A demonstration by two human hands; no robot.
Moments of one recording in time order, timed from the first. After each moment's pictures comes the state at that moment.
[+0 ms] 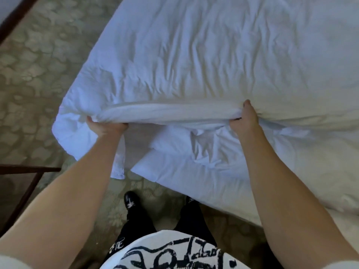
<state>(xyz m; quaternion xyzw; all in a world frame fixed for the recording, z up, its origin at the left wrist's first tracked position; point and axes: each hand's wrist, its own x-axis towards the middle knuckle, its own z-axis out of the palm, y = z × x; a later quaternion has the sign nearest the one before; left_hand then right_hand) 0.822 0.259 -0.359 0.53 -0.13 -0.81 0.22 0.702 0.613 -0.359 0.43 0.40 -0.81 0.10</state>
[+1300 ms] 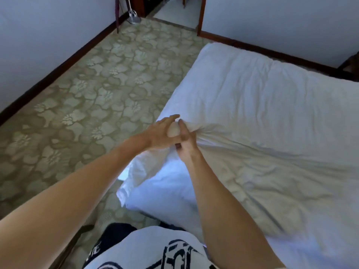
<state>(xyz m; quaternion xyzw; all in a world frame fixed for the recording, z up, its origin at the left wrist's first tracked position) 0.711 -0.119 -0.223 0.03 -0.92 -0.31 -0.22 0.686 -0.014 -0.284 0.18 0.47 -0.83 0.23</state>
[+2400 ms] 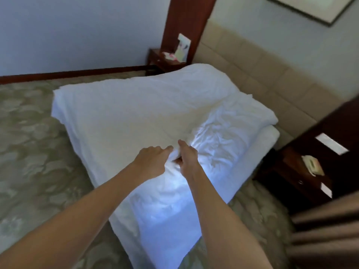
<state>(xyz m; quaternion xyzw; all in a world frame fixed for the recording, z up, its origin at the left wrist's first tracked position) 0.557 -0.272 -0.156 -0.57 -0.82 -0.09 -0.06 0.629 -0.162 -0.167 0.52 0.42 -0.70 -0.26</state>
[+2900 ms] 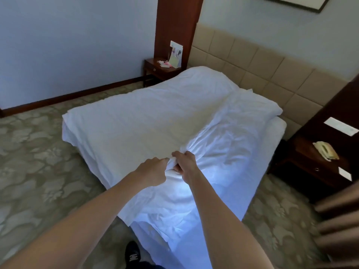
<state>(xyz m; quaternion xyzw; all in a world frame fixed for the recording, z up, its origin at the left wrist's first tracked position) 0.473 -0.316 -0.167 -0.55 -0.80 -0.08 -0.21 0.560 -0.209 -0.185 0.52 0.49 -0.67 -0.21</state>
